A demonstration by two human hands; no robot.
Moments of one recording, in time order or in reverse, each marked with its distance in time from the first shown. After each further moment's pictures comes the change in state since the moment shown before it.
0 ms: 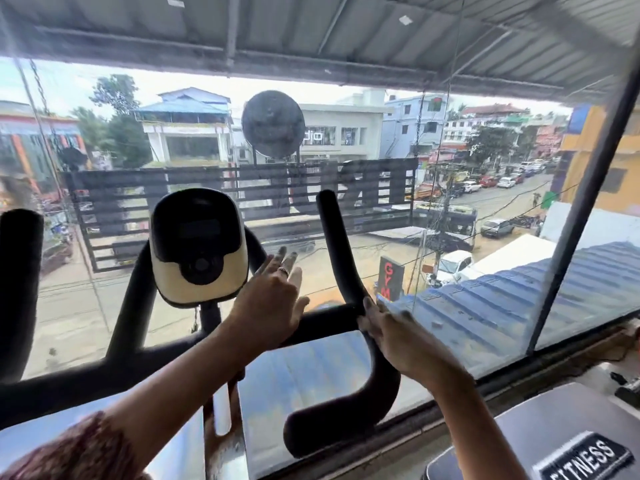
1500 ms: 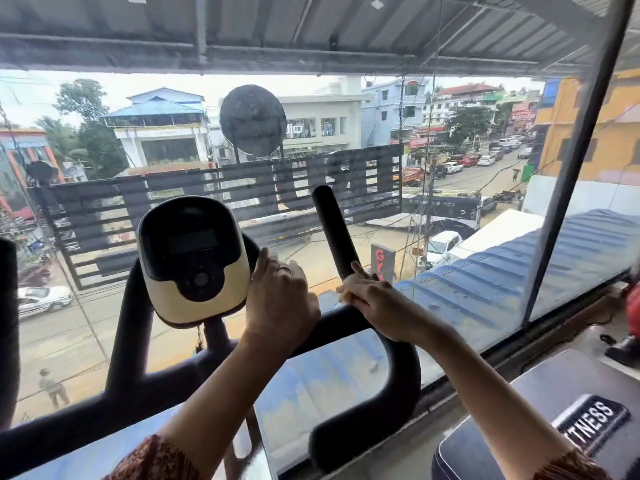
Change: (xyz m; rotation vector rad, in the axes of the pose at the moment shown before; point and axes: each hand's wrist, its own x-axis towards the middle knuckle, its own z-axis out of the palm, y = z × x) left_hand 0.015 0.005 0.012 0.203 0.030 -0.098; right_hand 0.054 0.000 0.018 0.155 0.104 -0.348
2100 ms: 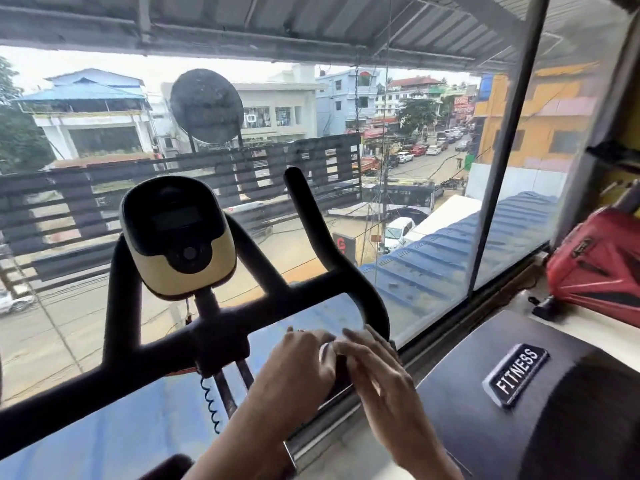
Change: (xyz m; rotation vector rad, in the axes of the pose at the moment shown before) left_hand -0.108 0.030 -0.030 -0.855 -0.237 0.054; right_hand -0.140 -0.096 0.069 0.193 0.579 0.183
